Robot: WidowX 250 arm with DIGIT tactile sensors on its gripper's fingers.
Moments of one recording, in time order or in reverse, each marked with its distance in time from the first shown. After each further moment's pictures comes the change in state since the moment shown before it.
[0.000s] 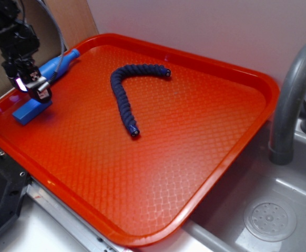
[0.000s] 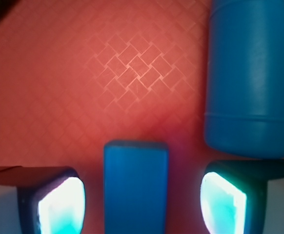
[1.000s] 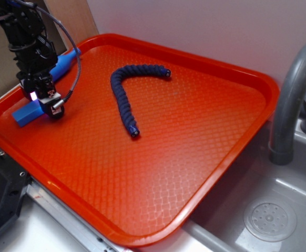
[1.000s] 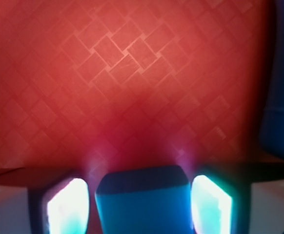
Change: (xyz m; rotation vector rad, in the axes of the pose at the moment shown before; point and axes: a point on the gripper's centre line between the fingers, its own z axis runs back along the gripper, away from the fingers) arm 0.003 -0.012 -0.021 0.090 0.042 -0.021
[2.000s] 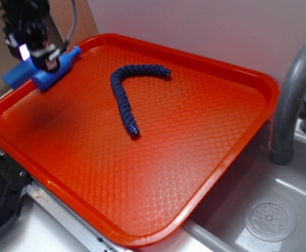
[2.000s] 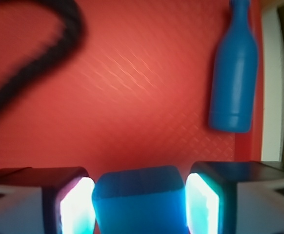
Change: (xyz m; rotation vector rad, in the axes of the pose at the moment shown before) arm 0.008 -0.043 0.116 0.019 -0.065 0.107
